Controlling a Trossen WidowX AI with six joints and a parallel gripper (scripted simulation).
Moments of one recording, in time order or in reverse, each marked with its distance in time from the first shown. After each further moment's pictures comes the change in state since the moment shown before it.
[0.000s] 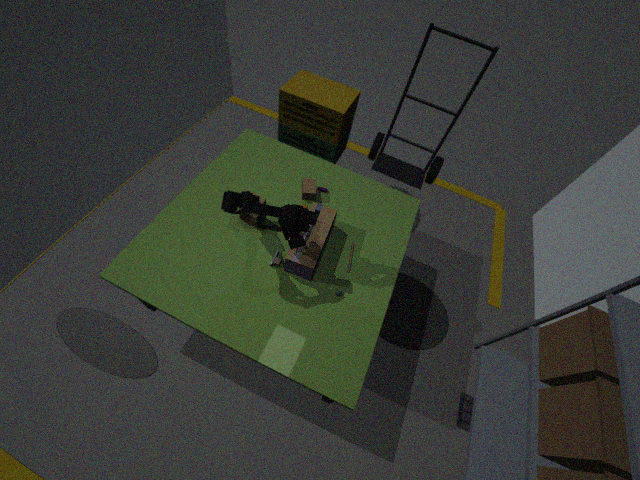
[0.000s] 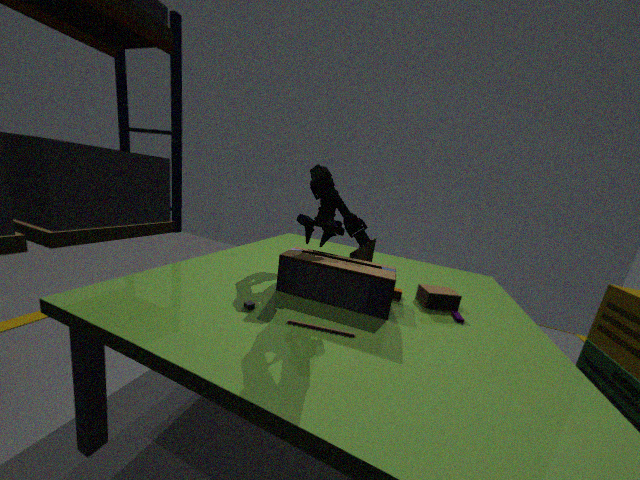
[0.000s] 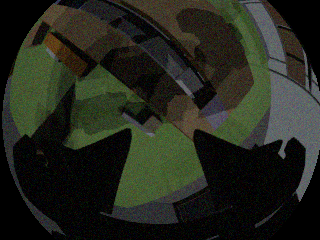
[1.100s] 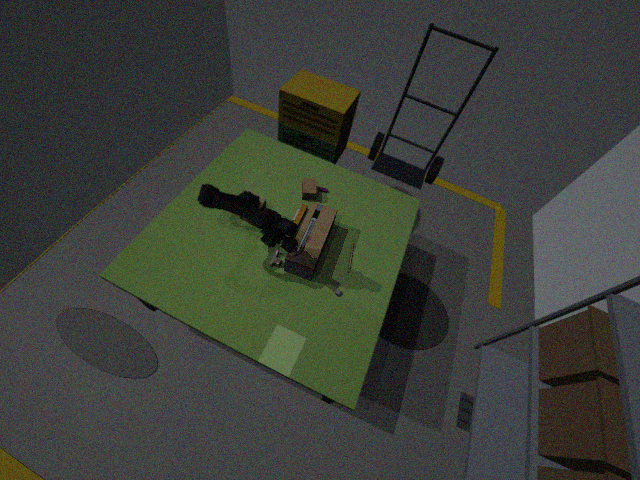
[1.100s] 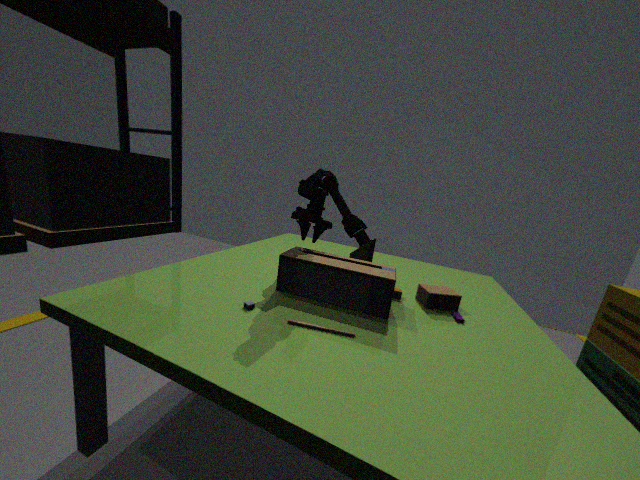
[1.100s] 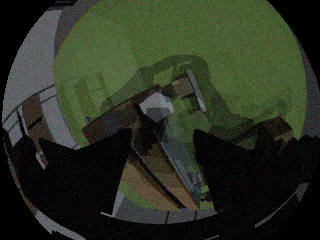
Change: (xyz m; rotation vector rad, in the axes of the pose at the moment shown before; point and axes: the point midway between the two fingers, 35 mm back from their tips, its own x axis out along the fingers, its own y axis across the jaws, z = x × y) arm 0.002 -0.010 -0.045 2.787 -0.080 0.436
